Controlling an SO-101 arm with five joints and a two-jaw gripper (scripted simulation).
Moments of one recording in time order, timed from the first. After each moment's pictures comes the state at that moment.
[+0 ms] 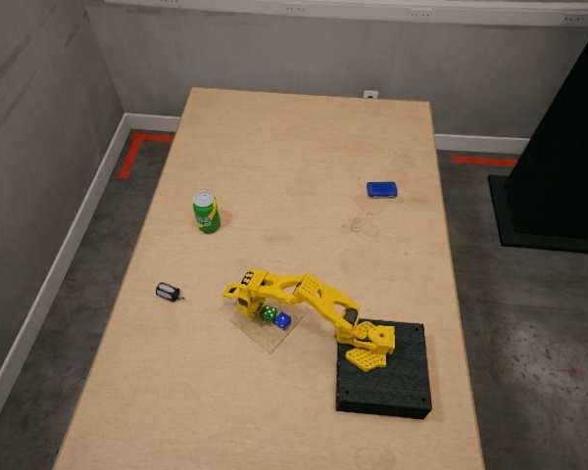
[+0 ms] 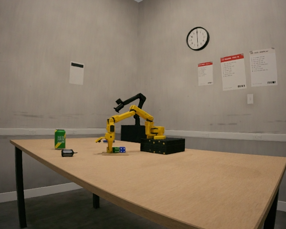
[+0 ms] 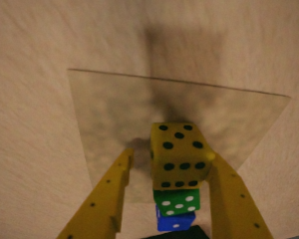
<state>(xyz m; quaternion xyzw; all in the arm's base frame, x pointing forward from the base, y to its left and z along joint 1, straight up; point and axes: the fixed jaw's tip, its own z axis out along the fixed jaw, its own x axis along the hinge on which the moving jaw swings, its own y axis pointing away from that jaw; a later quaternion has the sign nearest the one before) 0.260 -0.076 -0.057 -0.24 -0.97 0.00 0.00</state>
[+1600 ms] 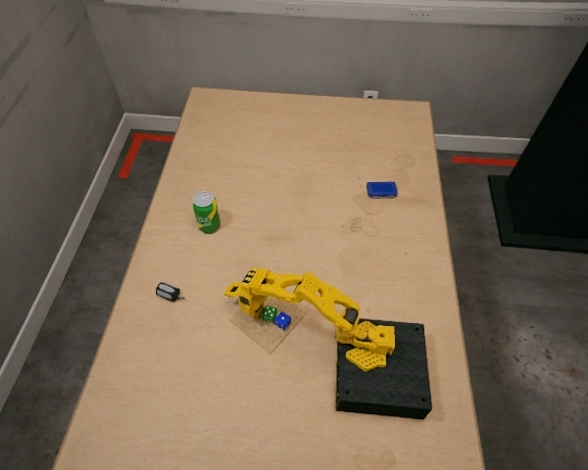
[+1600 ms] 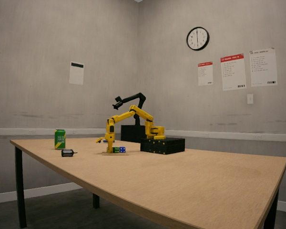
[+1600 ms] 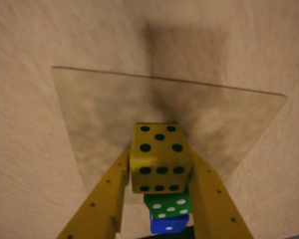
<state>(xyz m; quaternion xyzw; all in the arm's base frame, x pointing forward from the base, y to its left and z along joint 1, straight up) 0.256 -0.081 -0.060 -0.24 -0.97 0.00 0.01</state>
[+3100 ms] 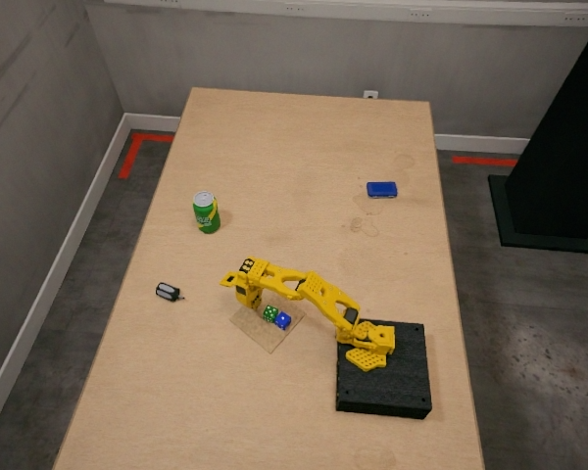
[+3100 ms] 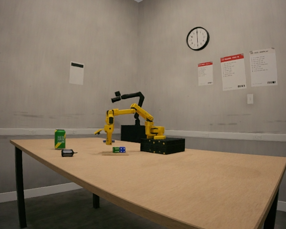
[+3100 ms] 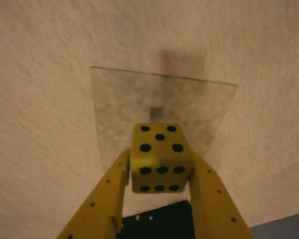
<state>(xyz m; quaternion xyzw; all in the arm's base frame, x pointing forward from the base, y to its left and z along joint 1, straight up) 0.261 -0.083 -0.015 -0.24 -0.97 0.00 0.00</state>
